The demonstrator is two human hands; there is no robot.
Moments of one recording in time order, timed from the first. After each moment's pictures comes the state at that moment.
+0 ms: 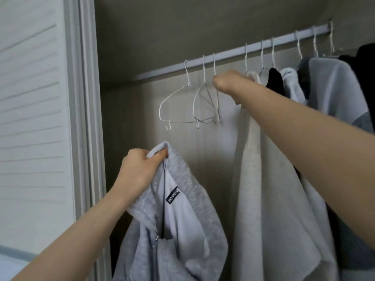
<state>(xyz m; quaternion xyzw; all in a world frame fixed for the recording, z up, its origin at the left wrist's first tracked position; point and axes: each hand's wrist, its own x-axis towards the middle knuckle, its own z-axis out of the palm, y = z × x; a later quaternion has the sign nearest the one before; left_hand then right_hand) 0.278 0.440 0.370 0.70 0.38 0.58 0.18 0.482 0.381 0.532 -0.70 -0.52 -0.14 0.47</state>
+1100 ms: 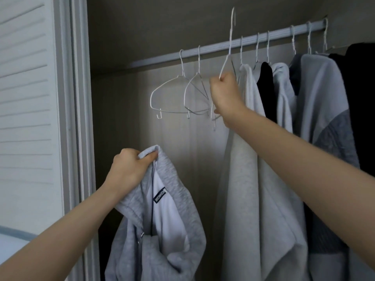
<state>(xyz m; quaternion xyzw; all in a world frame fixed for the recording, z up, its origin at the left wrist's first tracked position) 0.282 0.446 0.344 0.71 0.42 0.54 0.12 0.487 0.389 0.476 -0.48 -0.53 -0.04 0.70</state>
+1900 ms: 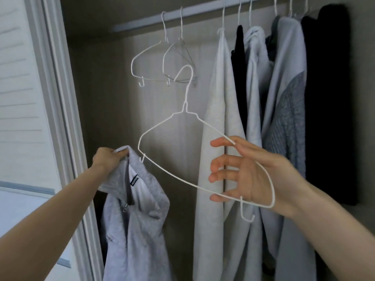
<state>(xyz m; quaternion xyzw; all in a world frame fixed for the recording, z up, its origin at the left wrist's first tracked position) 0.264 0.484 0.275 0.60 0.60 0.47 0.25 0.546 0.216 0.286 -0.26 -0.58 0.55 0.54</state>
